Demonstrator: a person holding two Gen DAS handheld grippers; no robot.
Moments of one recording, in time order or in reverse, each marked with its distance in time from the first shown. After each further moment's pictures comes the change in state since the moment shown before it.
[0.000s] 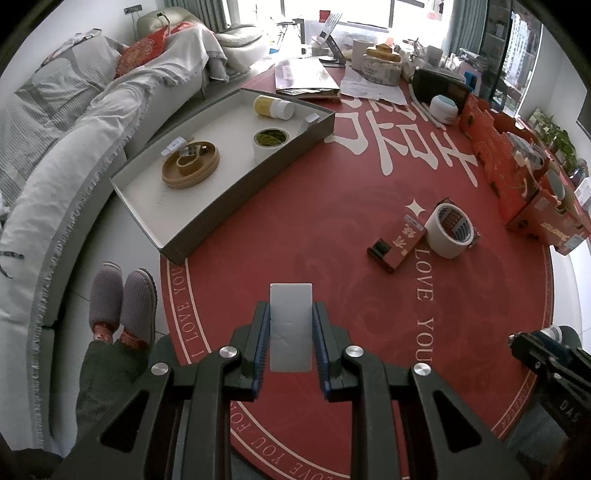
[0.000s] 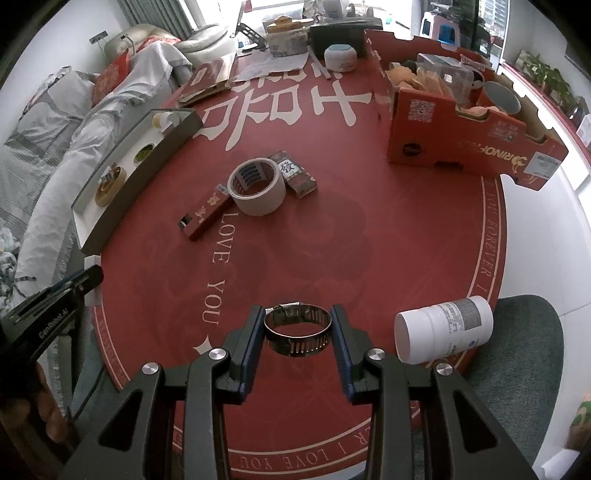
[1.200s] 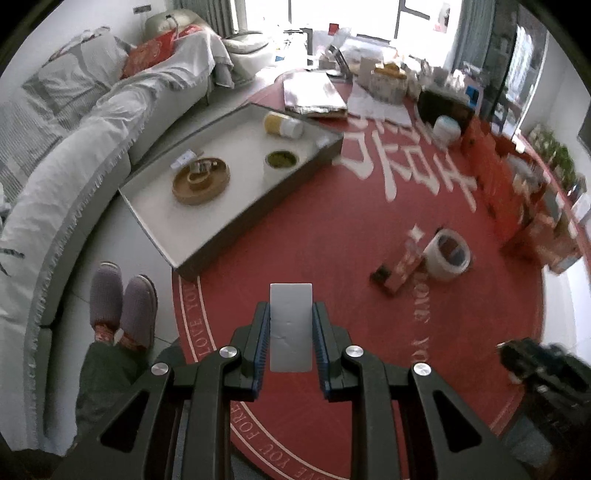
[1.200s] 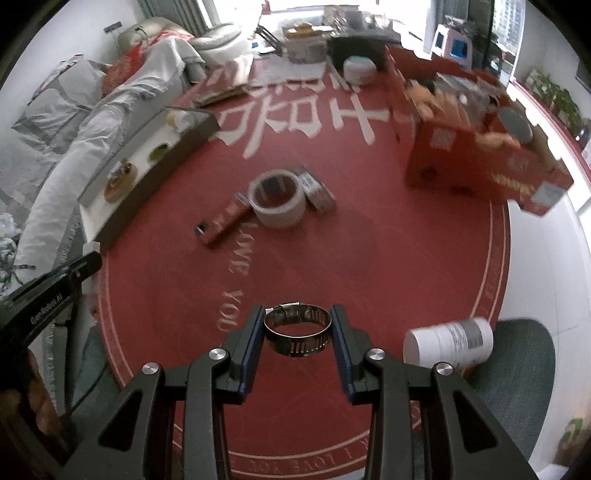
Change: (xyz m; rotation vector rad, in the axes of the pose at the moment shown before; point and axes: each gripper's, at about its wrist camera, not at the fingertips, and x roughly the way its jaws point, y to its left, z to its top) left arm -0.021 0.011 0.021 -0.054 -0.031 -0.041; right arm -0.010 0.020 0.016 -0.067 -0.025 0.007
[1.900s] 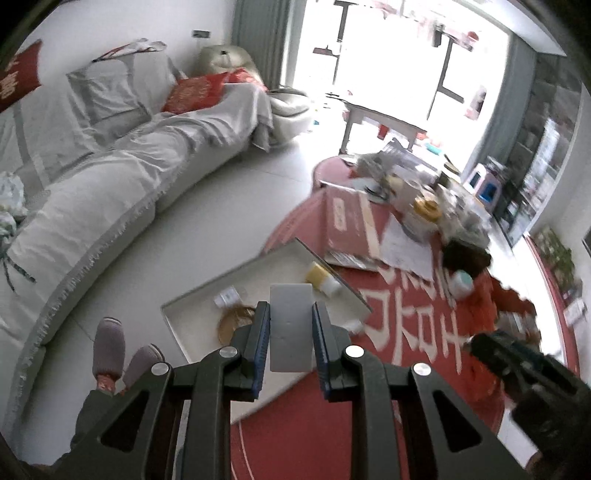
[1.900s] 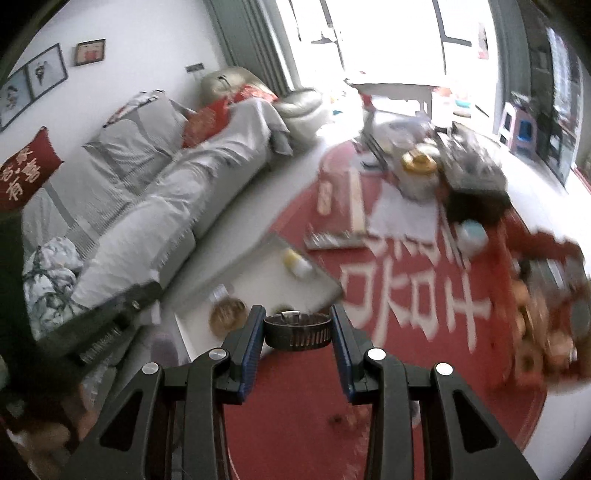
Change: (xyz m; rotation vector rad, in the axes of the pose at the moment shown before) left arm -0.057 0.073 0.158 -0.203 -0.238 0.015; right arm -0.062 0.133 0.186 -0.175 -0.262 0.226
